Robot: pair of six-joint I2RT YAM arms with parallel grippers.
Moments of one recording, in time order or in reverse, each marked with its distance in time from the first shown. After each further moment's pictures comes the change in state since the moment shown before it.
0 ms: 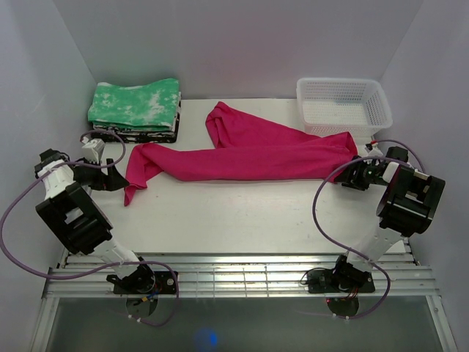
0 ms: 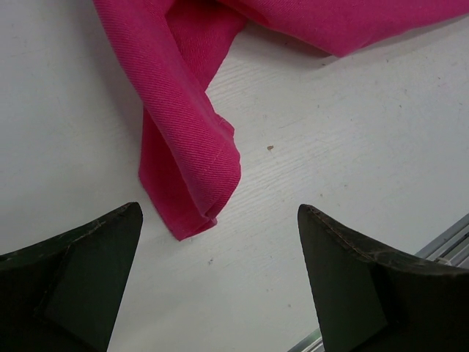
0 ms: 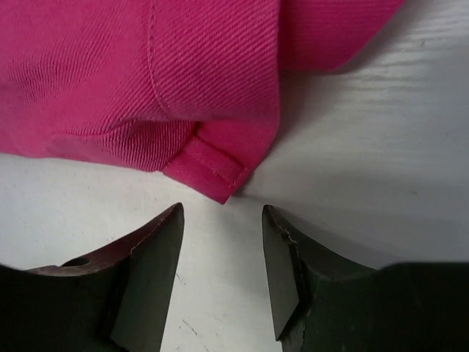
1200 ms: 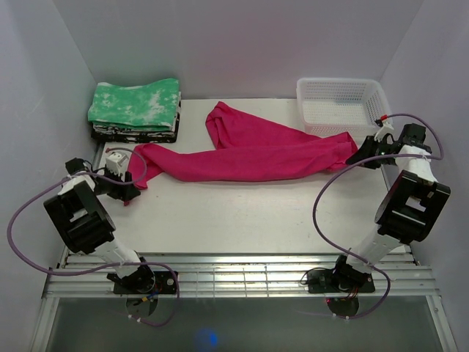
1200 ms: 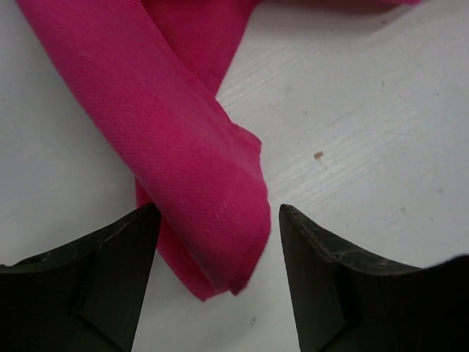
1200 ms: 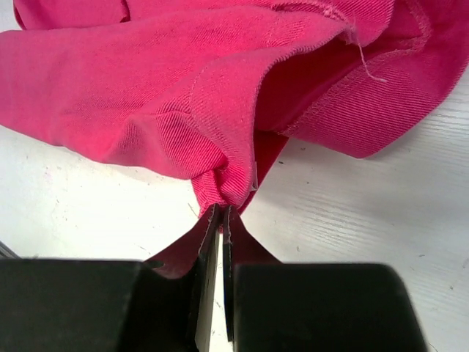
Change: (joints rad) left arm -0.078 -0.019 -0.297 0.365 -0.047 0.102; right arm 0.002 -0.080 0.251 -0.235 -0.090 -0.121
